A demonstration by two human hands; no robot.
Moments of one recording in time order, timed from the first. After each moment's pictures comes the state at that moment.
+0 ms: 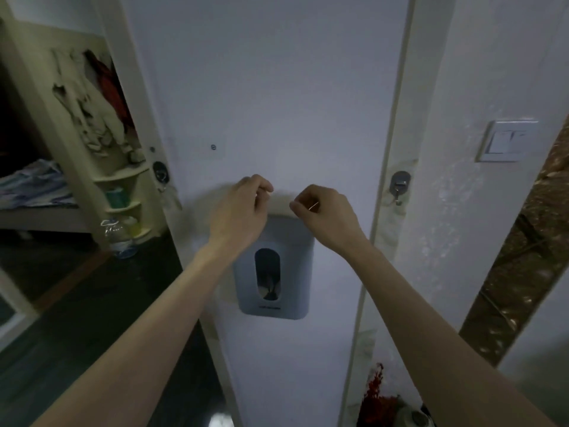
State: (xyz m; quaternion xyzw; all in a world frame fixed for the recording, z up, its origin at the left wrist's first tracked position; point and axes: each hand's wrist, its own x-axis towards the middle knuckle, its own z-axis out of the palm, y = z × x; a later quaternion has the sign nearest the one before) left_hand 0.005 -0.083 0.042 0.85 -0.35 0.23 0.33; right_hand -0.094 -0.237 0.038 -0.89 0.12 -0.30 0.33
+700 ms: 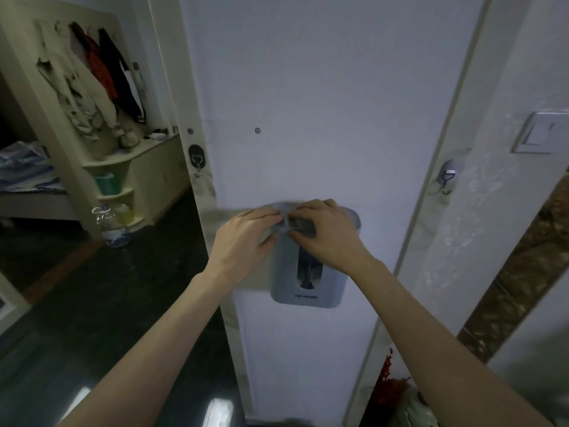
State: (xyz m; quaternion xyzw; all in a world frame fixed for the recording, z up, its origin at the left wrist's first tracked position) left_hand 0.040 0.010 -0.018 0.81 -0.47 0.24 0.24; right_hand -0.058 -0.164 -0.005 -0.95 0.08 -0.24 0.17
